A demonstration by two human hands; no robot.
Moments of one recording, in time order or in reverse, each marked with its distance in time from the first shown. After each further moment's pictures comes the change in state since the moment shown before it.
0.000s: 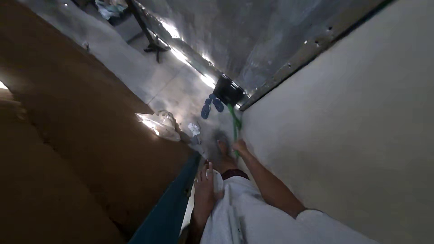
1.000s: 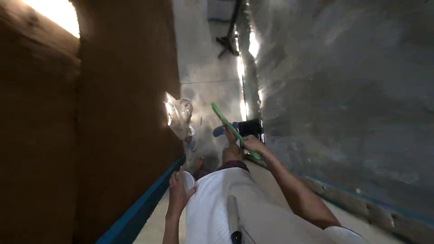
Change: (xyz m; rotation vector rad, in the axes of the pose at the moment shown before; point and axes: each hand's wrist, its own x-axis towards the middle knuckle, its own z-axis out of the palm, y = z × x) left_hand 0.119 -0.006 -0.031 -0.580 0.400 -0.785; right_hand 0.105 -0.321 -0.118 -0.772 -0.388 -0.467
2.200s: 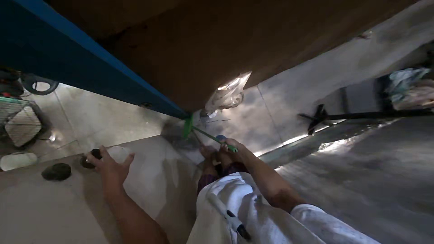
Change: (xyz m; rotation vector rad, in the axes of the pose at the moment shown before) left_hand -0.219 0.061 0.085 -0.518 0.772 -1.315; right_hand 0.156 -0.085 0.085 -0.394 -0.758 0.194
